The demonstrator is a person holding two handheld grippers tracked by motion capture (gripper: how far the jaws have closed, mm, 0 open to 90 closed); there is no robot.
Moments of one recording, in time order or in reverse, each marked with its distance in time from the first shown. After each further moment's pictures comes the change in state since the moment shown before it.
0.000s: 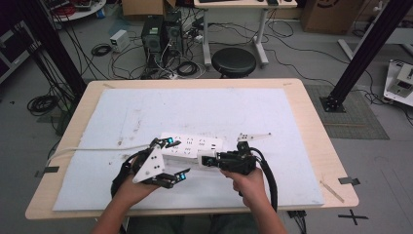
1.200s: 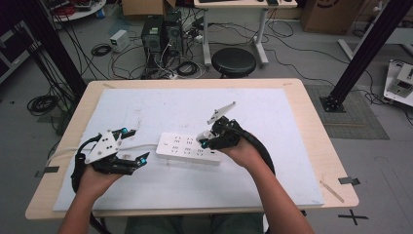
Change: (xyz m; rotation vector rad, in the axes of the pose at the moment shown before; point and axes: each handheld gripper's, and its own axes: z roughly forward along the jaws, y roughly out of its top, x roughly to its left) left arm 0.049 -0.049 -0.074 0.082 0.160 -0.229; right arm -0.004 0.083 0.044 0.492 -0.445 -0.463
